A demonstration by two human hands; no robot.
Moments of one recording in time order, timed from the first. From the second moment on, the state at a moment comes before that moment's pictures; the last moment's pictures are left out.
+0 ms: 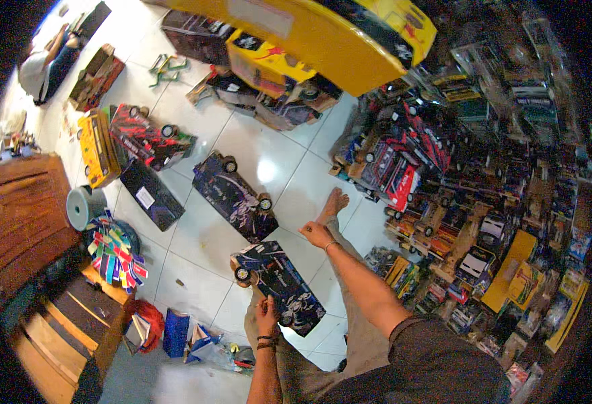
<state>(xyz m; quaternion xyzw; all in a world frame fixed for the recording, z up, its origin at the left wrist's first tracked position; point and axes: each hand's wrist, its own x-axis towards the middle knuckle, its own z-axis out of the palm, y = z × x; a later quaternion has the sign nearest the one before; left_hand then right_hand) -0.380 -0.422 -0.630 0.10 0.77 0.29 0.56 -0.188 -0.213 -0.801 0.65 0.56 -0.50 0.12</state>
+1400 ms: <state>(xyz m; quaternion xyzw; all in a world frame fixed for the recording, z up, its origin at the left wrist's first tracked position) -0.252 -0.324 -0.673 -0.04 0.72 0.32 0.61 0.175 0.122 -0.694 0.67 0.68 -0.27 0.13</state>
